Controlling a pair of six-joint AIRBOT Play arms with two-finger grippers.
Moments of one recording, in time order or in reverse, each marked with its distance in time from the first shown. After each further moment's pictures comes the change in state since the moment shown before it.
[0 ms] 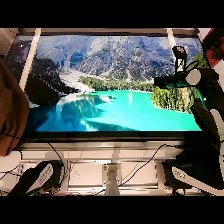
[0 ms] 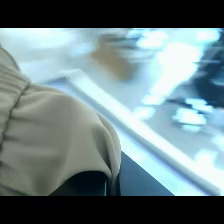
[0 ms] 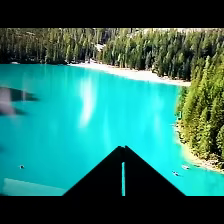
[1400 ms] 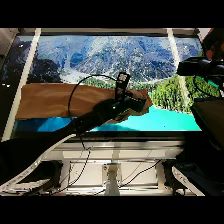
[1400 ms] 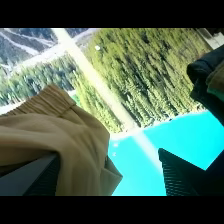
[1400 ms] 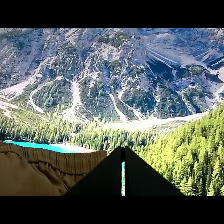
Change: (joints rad) left arm -1.136 -0.475 0.002 -0.006 0.099 0.011; right arm 0.000 0.285 0.056 -0.210 -0.074 0.000
